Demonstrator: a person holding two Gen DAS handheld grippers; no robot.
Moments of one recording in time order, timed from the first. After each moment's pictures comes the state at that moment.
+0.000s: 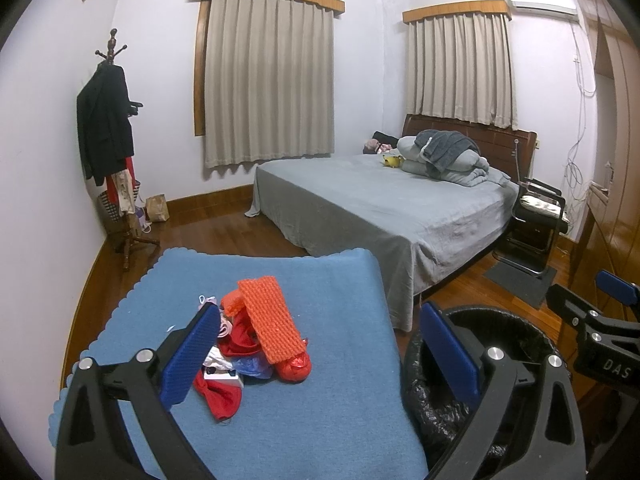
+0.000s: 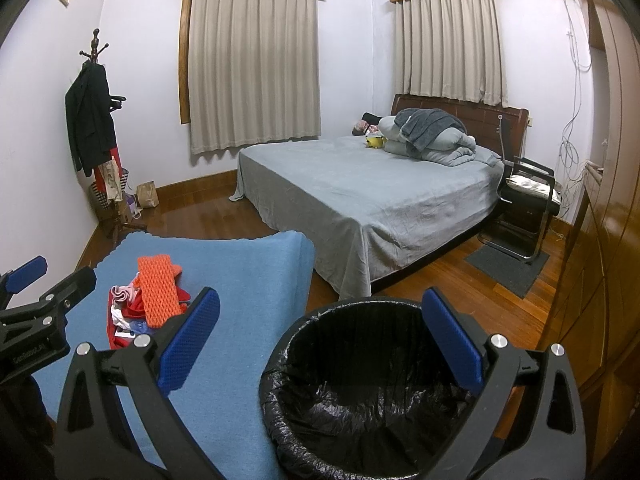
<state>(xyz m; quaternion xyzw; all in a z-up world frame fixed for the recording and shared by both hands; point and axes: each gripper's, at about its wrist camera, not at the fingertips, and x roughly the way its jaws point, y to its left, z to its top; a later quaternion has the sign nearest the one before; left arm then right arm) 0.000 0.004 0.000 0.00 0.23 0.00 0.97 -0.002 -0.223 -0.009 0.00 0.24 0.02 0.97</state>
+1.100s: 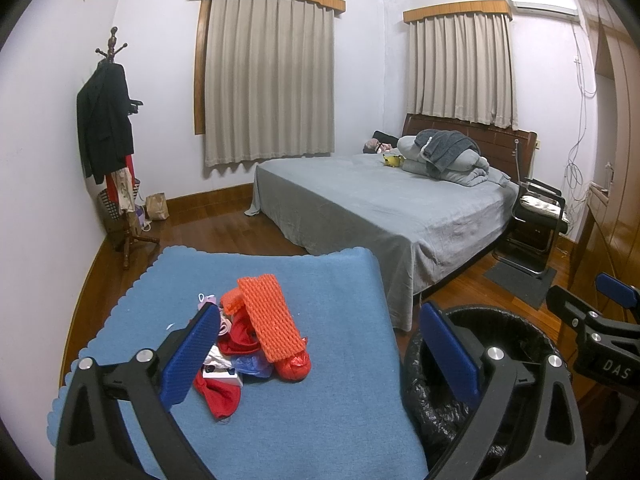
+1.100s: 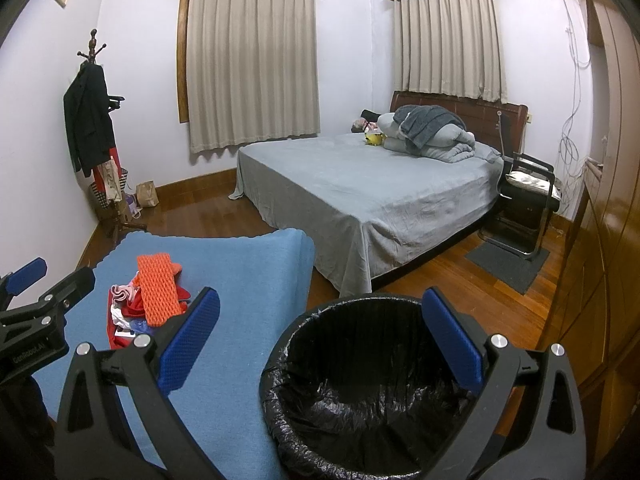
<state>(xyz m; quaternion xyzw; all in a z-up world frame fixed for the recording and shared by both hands) 0.000 0.004 0.000 0.00 0.23 0.00 0.97 -0.001 -0.224 -0.011 0.00 0.24 0.02 0.97</state>
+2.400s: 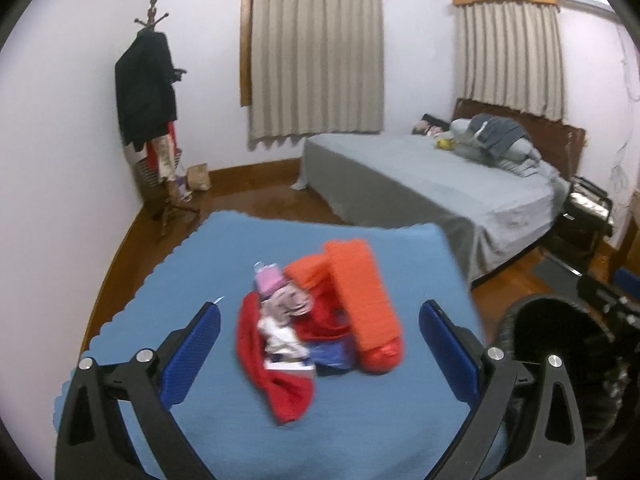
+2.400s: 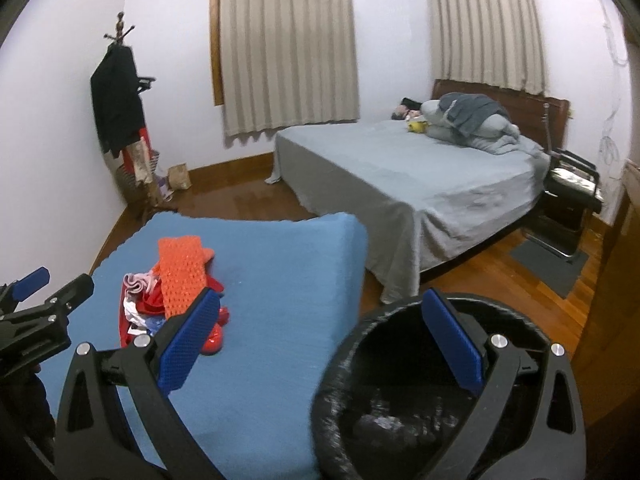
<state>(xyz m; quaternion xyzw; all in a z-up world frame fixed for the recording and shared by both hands) 0.029 0.083 -0.067 -0.01 0.26 0.09 0.96 0.073 -0.149 -0.069 -0.01 0.27 0.10 0.96</state>
